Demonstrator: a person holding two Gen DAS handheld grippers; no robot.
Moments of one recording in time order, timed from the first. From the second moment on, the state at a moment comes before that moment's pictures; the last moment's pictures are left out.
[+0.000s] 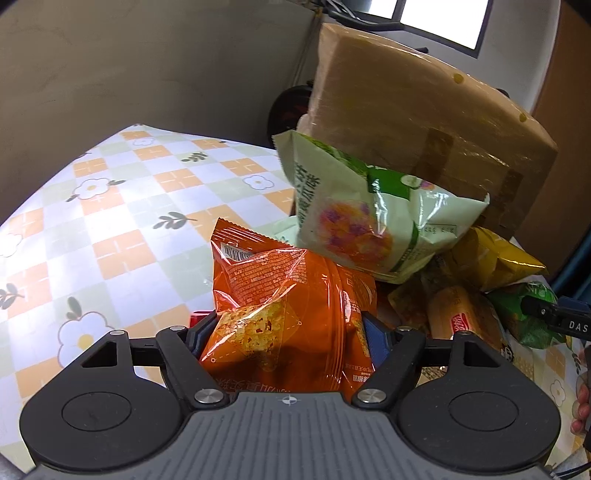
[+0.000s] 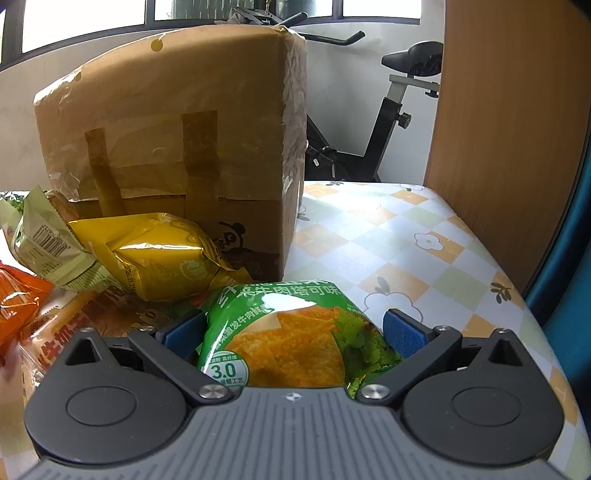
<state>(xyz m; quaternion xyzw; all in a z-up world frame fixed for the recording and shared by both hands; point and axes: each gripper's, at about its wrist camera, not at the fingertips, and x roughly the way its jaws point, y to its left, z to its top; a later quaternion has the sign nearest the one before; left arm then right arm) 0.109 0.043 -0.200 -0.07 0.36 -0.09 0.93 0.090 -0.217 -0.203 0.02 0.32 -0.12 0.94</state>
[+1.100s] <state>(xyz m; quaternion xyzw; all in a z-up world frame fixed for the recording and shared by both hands) 0.081 0.044 -0.180 -0.07 0.30 -0.05 0.95 0.069 -0.222 -0.204 -0.01 0.31 -0.07 0.95</state>
